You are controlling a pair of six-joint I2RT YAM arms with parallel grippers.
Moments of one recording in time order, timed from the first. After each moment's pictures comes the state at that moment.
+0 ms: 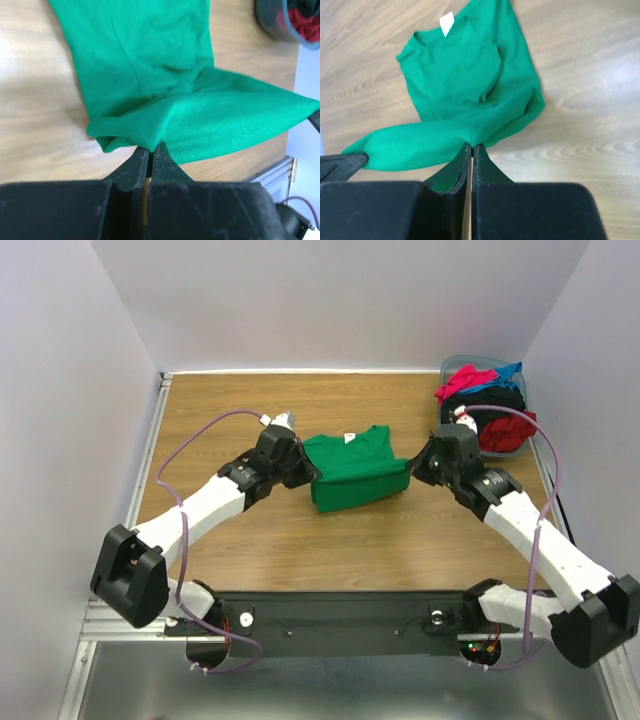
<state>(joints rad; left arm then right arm) -0.64 1.32 0.94 -0.27 0.03 -0.83 0.45 1.06 0.93 -0.49 0.19 0.76</state>
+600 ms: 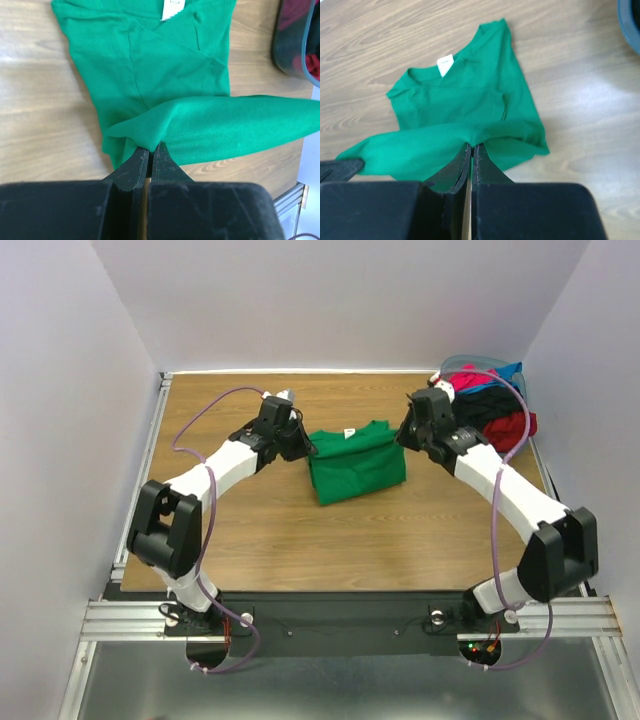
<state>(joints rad) -0.47 1.62 1.18 -0.24 0.13 -0.71 0.43 1.42 1.19 -0.40 0.27 0.65</state>
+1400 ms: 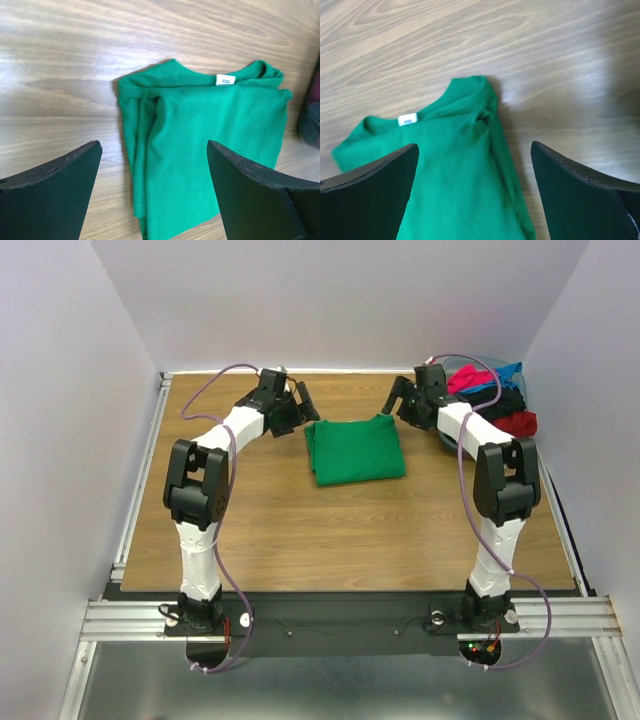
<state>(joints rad) -0.33 2.05 1.60 -0.29 0.16 -0.67 0.21 2.04 1.60 -0.31 0.01 0.57</state>
